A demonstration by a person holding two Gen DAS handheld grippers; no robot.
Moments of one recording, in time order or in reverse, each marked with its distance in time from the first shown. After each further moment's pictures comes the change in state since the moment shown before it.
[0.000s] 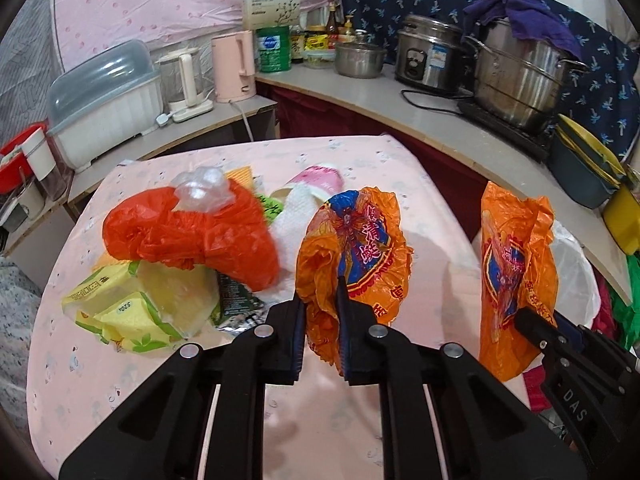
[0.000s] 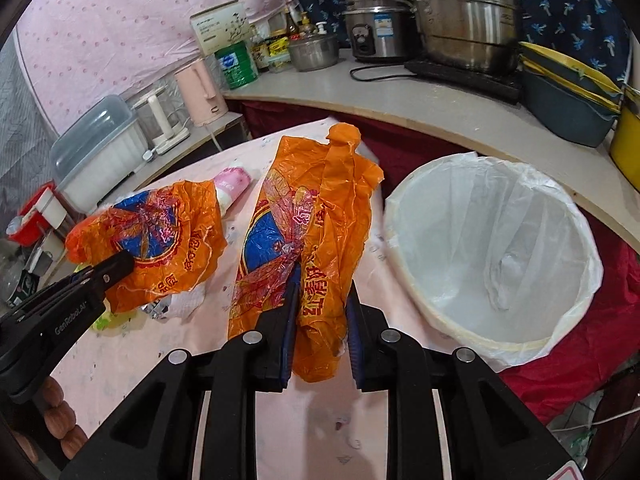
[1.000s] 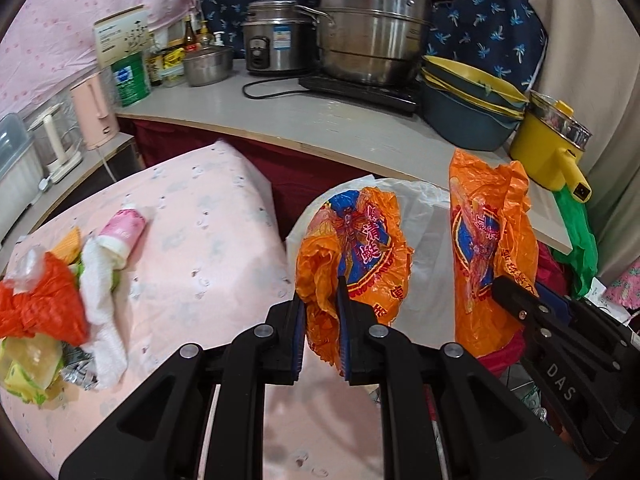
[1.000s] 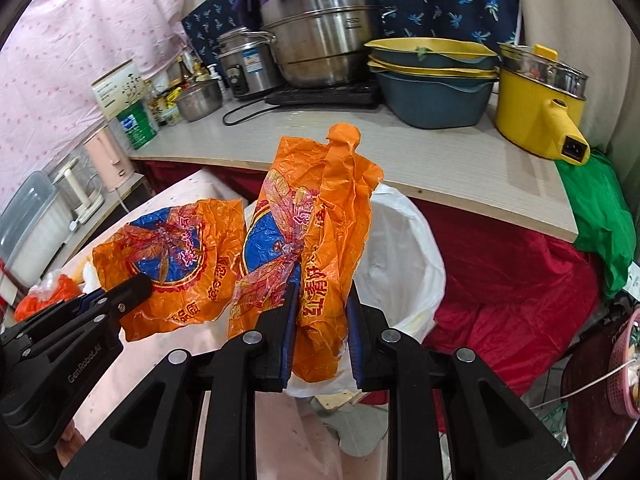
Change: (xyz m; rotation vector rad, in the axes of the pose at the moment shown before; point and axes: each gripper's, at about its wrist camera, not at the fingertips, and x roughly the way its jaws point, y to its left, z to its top) left arm 0.021 -0.180 0.009 0.267 0.032 -0.270; right arm -0.039 -0.143 0.010 0.206 -0.088 -0.218
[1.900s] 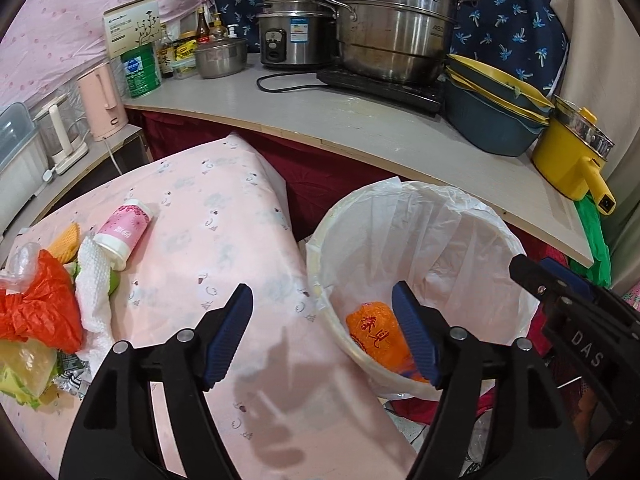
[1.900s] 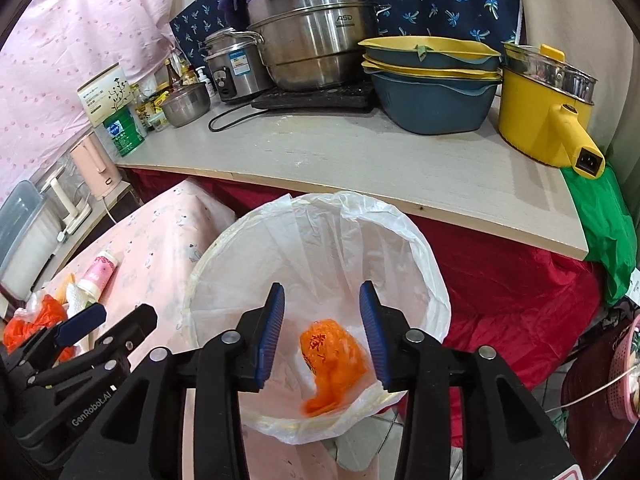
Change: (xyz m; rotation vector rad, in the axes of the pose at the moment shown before) left arm 0.024 0.020 0.003 -0.046 0.009 0.042; right arm 0.026 0.003 0.021 0.011 -0.011 -0.020
